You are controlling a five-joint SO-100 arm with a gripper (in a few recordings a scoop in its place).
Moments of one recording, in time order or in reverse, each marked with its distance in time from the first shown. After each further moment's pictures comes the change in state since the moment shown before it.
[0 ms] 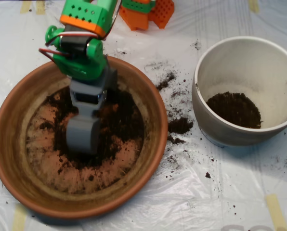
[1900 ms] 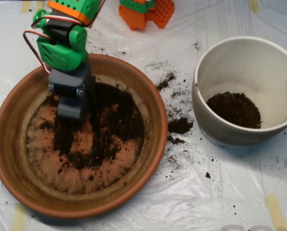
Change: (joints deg) arm 7.6 8.0 10.2 -17.4 -8.9
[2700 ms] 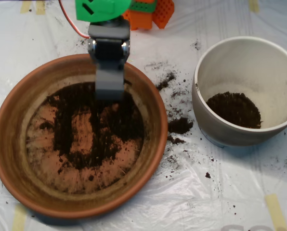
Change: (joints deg) arm -18.6 30.9 3.2 11.0 5.2
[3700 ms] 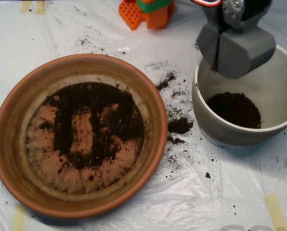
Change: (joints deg) arm -38.1 -23.0 -51.4 26.9 6.8
